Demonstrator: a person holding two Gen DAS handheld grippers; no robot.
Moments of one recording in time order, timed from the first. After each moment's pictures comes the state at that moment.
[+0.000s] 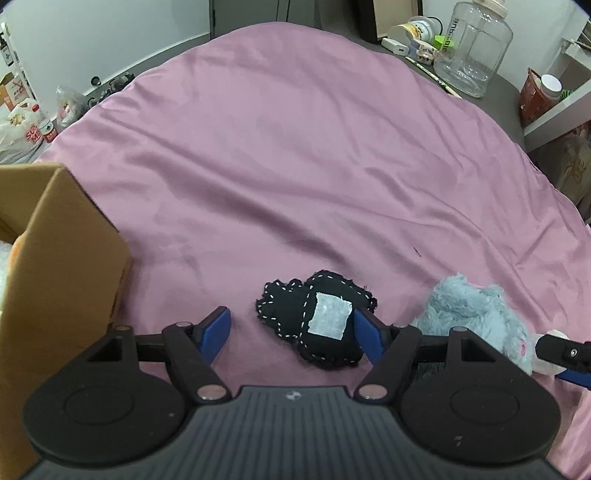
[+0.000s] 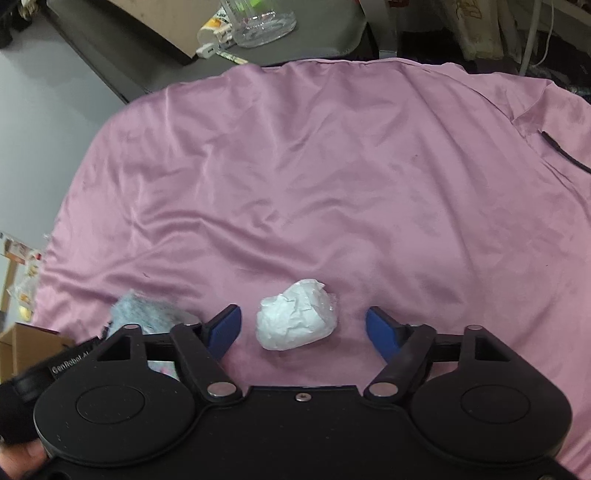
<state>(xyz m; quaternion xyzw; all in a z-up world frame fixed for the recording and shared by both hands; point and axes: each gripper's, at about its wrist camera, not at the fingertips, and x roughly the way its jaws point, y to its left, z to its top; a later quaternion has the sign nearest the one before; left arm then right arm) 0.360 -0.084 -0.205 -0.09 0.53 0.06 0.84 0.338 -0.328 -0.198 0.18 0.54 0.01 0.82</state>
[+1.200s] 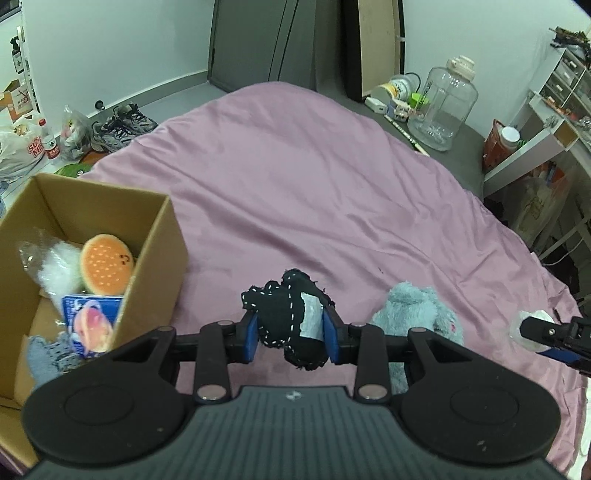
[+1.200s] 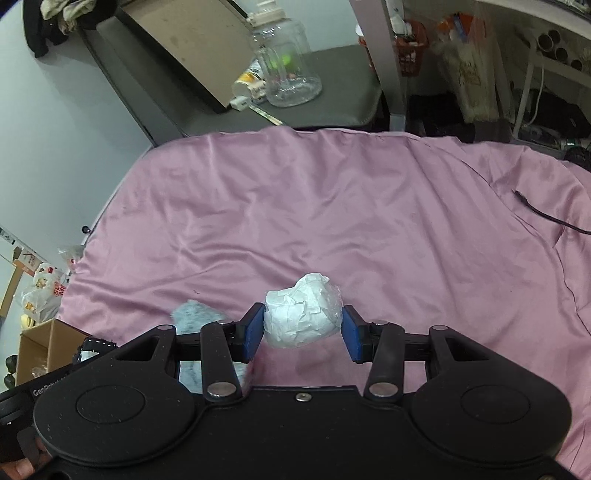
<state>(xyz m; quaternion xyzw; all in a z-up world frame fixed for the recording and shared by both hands) 0.301 -0.056 -0.135 -0.13 0.47 0.04 0.87 0.297 -0.314 -0.131 0.17 0.46 0.02 0.87</state>
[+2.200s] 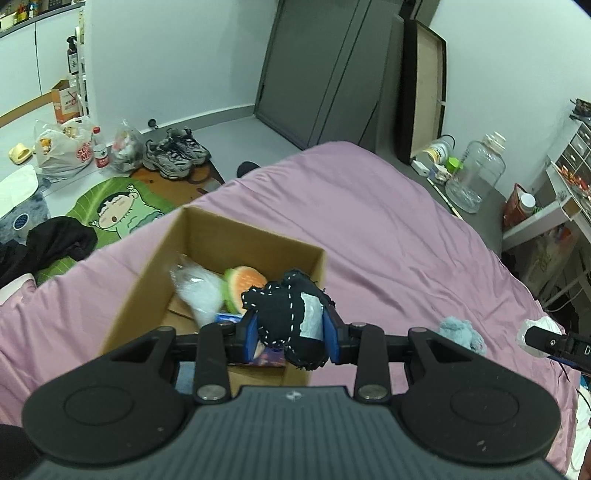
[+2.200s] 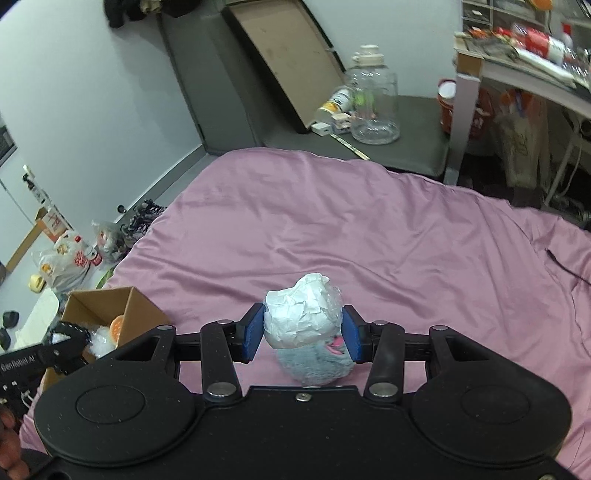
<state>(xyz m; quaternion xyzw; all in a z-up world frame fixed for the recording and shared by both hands) 0.235 0.055 -0.075 -0.16 0.42 0.09 0.89 0.255 -0.210 -0.068 0.08 0.41 0.07 0.90</state>
